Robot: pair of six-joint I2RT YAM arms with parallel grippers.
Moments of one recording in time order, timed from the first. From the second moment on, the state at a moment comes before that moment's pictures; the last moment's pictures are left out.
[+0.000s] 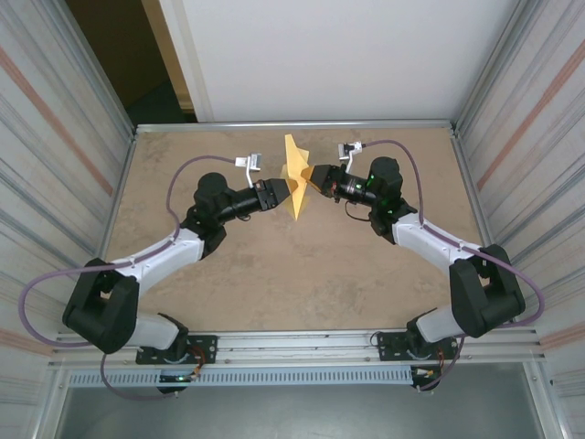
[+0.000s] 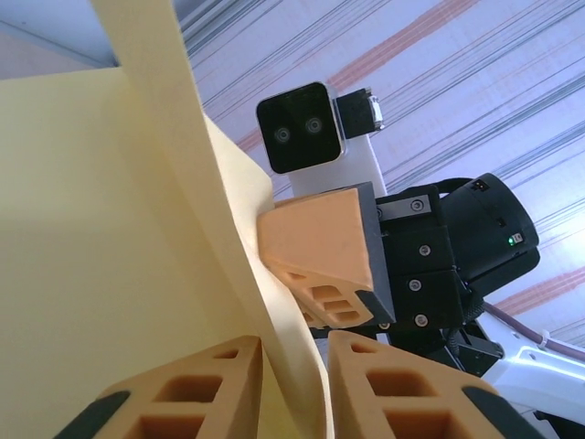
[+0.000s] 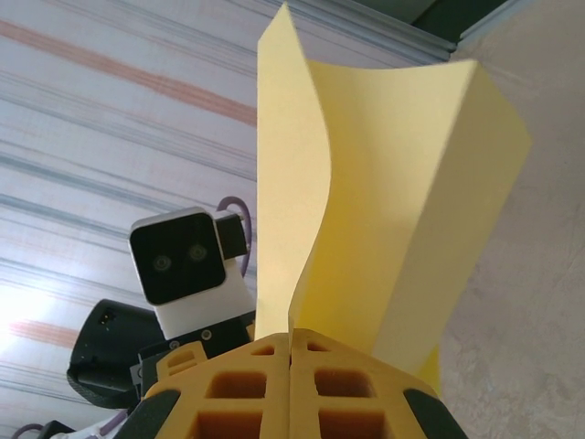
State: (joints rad) left arm -0.53 1.38 0.78 0.62 0.65 -0.97; right arm 0.44 1.44 0.86 0.59 -0.71 1.22
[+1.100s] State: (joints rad) left arm -0.58 1.38 1.05 -0.24 0.25 -0.53; right arm 0.39 1.15 0.84 -0.08 -0.36 0.78
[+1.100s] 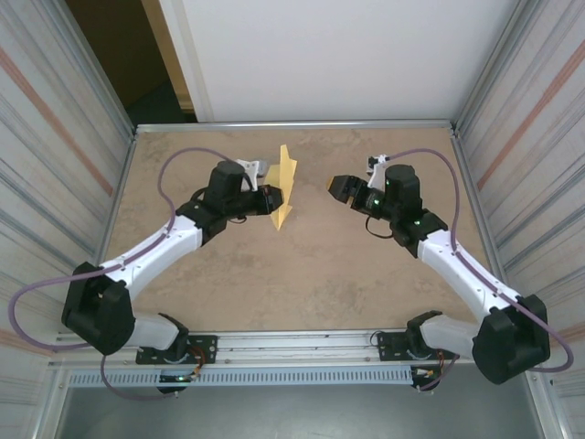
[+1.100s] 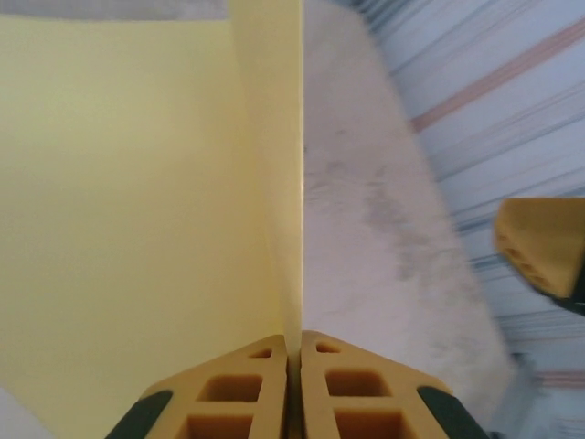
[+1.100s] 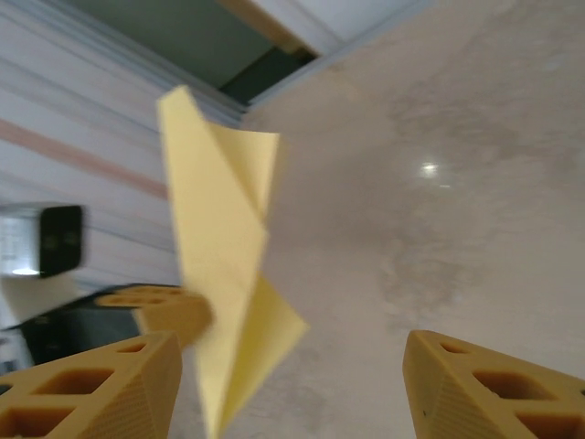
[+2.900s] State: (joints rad) left arm -0.90 2.31 1.83 -1.13 -0.56 -0.37; right arm 0.15 0.93 0.69 -0.35 -0.23 0.79
